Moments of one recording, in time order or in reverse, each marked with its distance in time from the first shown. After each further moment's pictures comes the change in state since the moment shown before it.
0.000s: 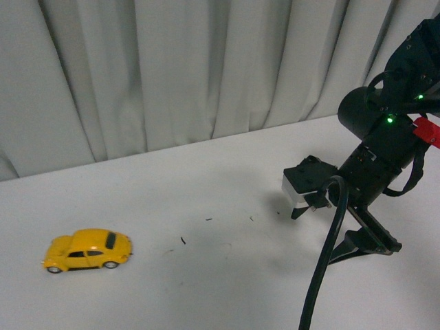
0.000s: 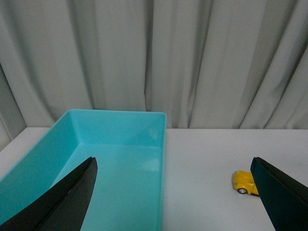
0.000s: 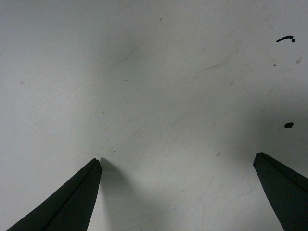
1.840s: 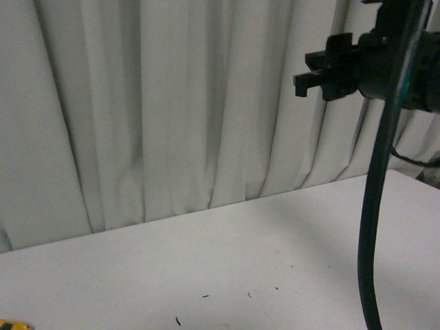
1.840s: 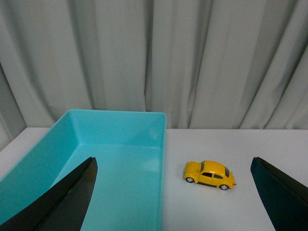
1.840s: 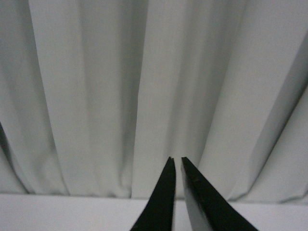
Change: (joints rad) left arm 0.000 0.000 0.000 0.000 0.000 0.000; right arm 0.157 -0.768 -0.580 1.481 0.375 1.547
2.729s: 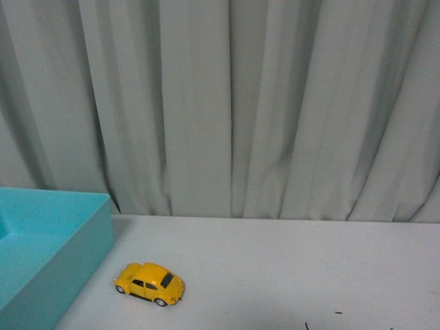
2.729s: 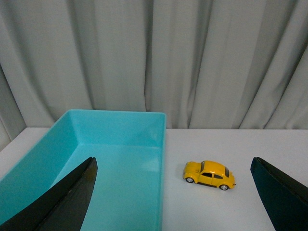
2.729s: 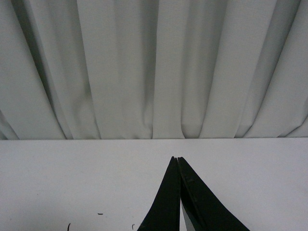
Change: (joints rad) left arm 0.000 0.000 0.000 0.000 0.000 0.000; right arm 0.090 -0.542 -0.535 -0.081 0.097 0.108
